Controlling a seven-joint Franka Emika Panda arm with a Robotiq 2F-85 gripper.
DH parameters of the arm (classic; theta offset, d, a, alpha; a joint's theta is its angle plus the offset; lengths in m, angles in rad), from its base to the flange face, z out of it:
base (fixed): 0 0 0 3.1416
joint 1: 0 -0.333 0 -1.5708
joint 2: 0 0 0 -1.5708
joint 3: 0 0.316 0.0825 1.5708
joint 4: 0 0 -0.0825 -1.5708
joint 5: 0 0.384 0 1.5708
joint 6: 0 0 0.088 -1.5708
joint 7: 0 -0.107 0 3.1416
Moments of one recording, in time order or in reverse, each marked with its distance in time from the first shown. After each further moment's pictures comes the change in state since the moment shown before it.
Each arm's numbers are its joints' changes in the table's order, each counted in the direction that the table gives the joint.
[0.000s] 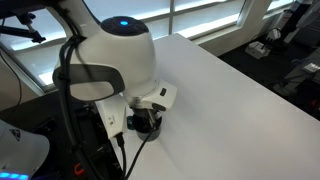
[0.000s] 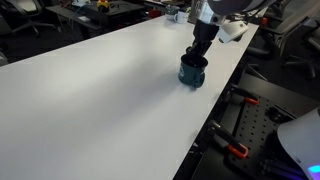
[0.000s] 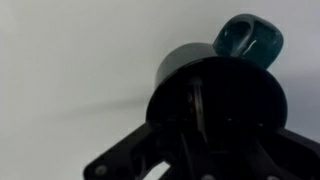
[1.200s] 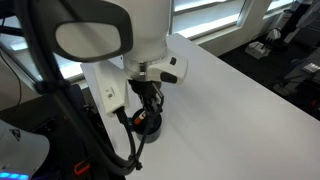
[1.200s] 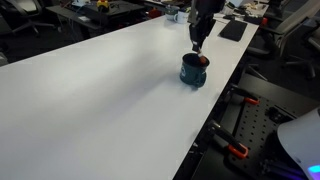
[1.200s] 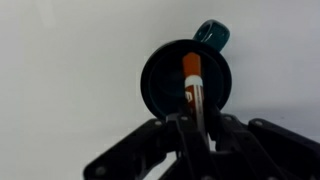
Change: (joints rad) arm -0.008 0.242 -0.017 0.064 -0.119 -0.396 -0.041
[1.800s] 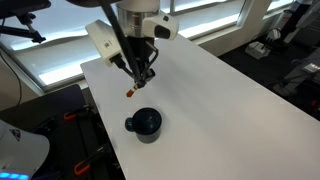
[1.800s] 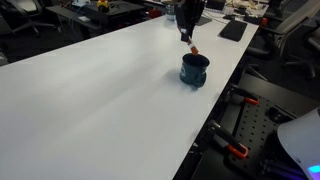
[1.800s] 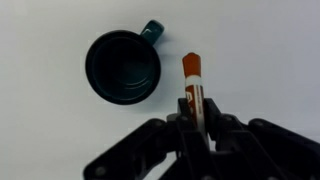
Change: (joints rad) arm -0.106 0.092 0.094 0.093 0.050 -0.255 -0.066
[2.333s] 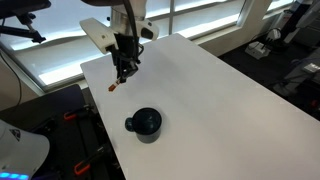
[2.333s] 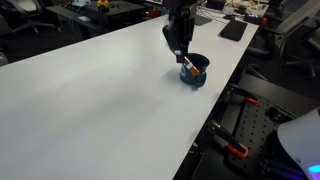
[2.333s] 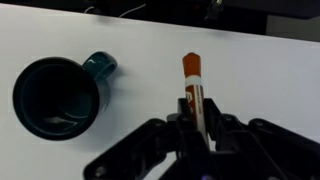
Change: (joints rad) arm -0.093 -0.107 0.087 0.050 0.048 -0.138 -0.034
